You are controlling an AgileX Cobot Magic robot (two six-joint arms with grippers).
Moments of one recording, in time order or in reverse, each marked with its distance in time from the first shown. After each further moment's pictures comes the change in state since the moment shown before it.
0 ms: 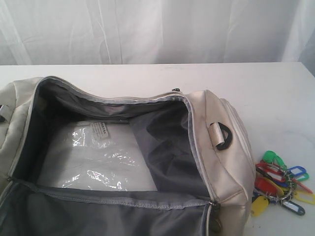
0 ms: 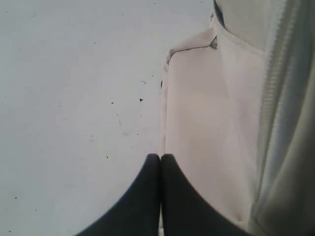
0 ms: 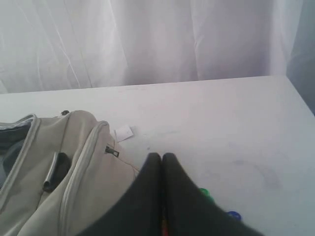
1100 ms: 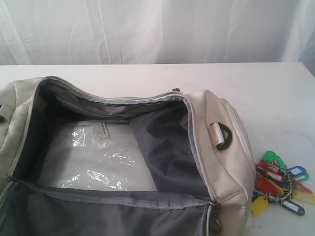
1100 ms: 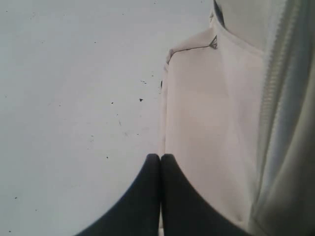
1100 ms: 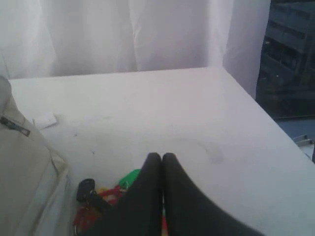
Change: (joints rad) left arm 0.000 0.000 0.000 0.000 0.000 0.000; right arm -0.371 -0.135 0.483 0.159 -0.419 -0.262
